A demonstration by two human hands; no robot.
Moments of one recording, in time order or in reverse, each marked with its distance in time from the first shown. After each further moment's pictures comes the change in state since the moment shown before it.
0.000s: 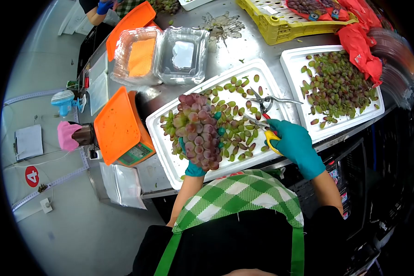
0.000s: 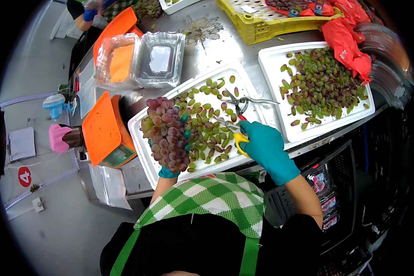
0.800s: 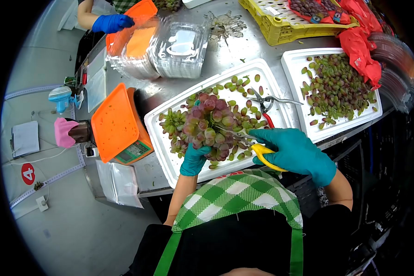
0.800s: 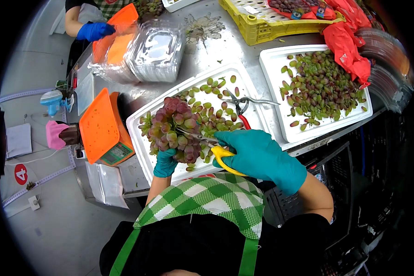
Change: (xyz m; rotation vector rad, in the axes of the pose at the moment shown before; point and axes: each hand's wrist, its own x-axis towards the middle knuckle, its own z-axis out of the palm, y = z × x) left_hand -0.022 0.006 -0.050 0.347 0.062 -0.224; right_hand -0.006 -0.063 -0.060 0.183 -0.351 -0.142
